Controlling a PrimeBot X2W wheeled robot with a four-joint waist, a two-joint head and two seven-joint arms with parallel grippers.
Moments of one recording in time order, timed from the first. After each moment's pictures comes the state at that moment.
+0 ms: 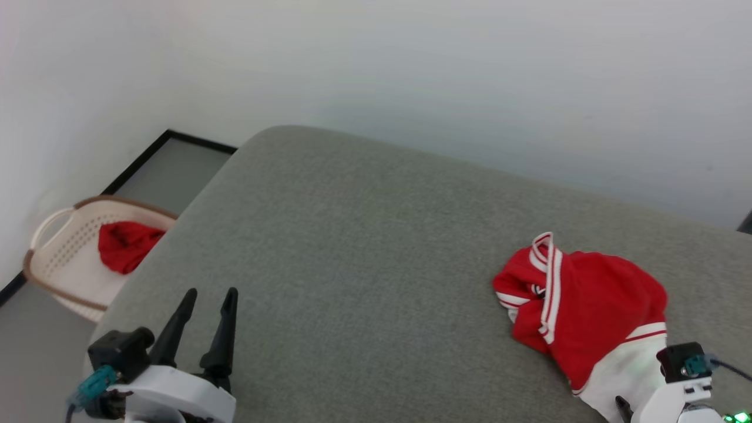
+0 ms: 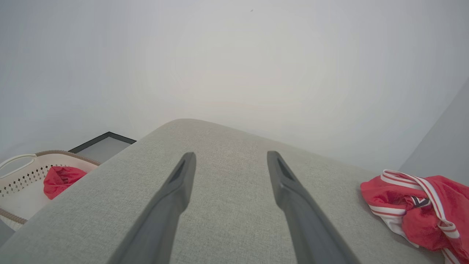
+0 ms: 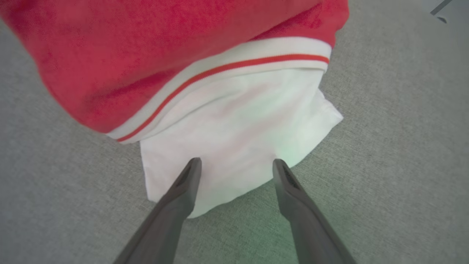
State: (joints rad) left arm -0.12 0.32 -0.16 0.29 -0.56 -0.13 -0.26; right arm -0.06 -0.26 0.05 0.36 0.16 0.13 0.42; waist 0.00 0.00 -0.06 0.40
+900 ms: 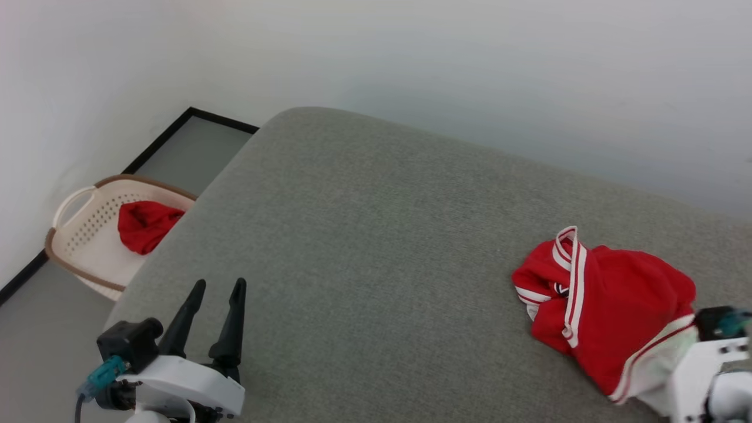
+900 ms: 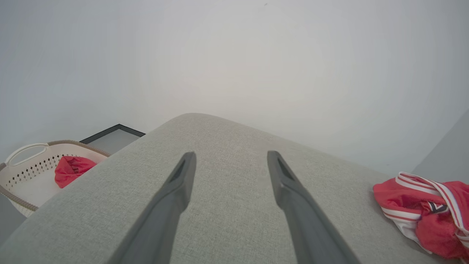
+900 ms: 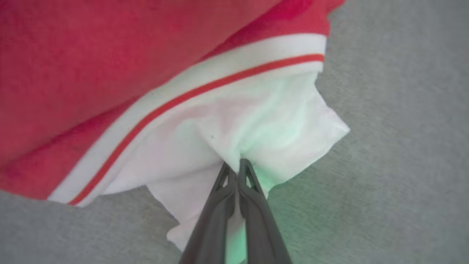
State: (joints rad) left arm -0.16 0.29 -0.17 0.32 -0.56 -0.13 -0.26; right arm -0.20 -0.30 0.00 0.45 0.18 0.13 0.64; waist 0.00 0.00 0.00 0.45
